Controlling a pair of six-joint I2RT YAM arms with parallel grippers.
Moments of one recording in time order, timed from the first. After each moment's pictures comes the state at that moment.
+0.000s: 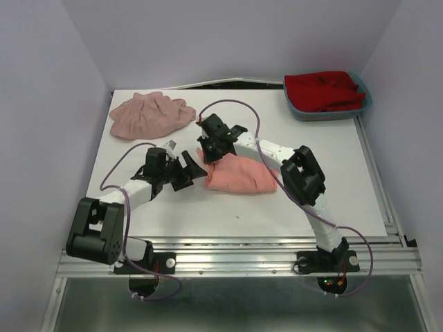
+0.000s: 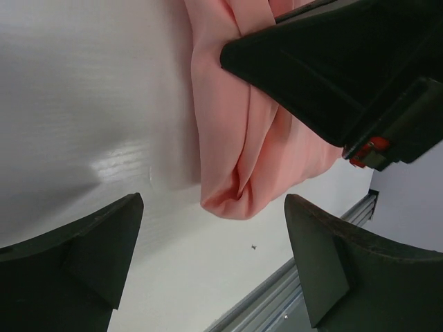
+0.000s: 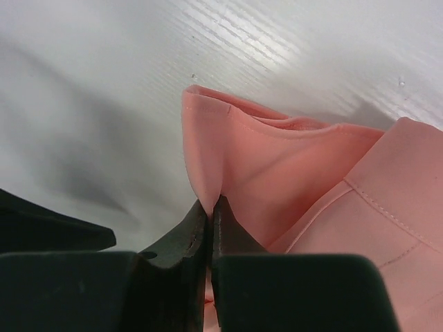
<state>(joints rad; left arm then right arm) -0.22 1.32 0.53 0.08 0.49 -0.76 0.79 2.25 1.90 -0.58 -0.06 0.34</state>
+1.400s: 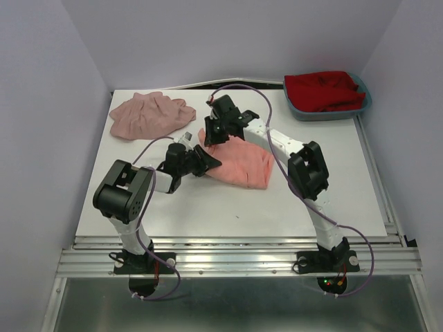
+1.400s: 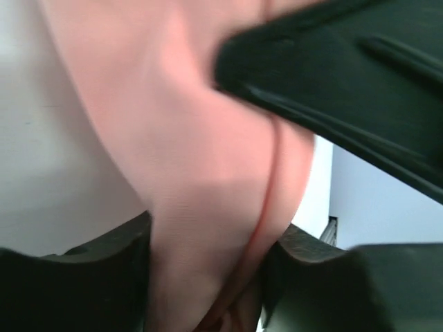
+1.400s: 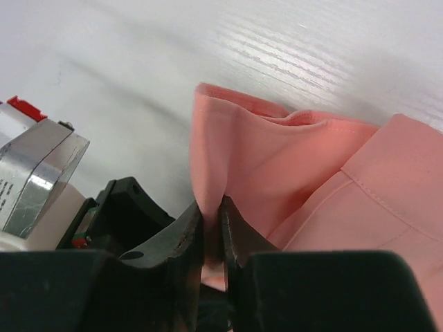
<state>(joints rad) -0.37 1.74 0.62 0.67 0.44 -0.98 0.69 2.27 2.05 -0.57 -0.19 0.45</state>
